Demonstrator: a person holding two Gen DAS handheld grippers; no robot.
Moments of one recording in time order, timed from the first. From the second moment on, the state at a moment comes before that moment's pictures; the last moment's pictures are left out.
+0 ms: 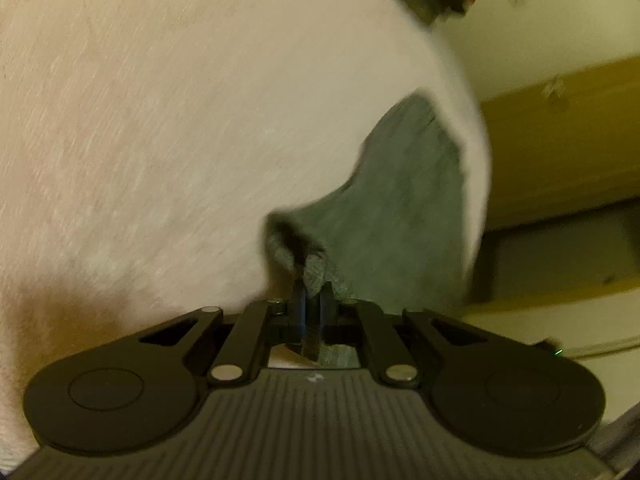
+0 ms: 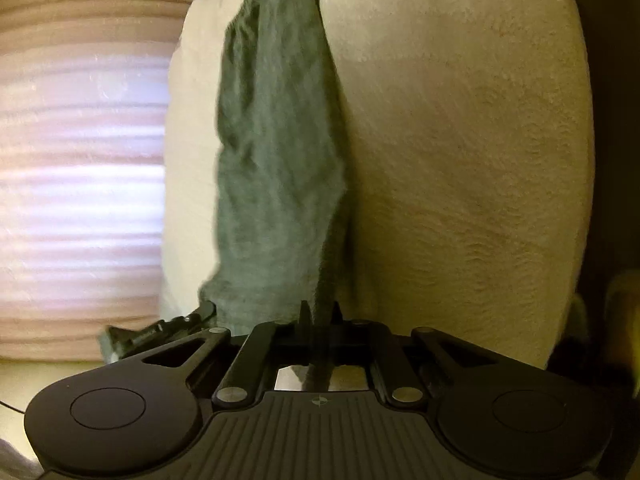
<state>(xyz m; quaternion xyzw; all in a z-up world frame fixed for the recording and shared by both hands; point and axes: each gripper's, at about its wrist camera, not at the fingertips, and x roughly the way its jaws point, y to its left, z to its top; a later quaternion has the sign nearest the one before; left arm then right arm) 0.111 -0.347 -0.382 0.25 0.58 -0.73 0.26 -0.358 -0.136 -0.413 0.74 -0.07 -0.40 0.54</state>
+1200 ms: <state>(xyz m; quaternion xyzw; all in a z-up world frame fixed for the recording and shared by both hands) 0.003 -0.523 -0.356 0.21 0.58 -0.69 0.38 -0.467 -0.315 -0.361 0.58 0.03 -0.52 0.62</state>
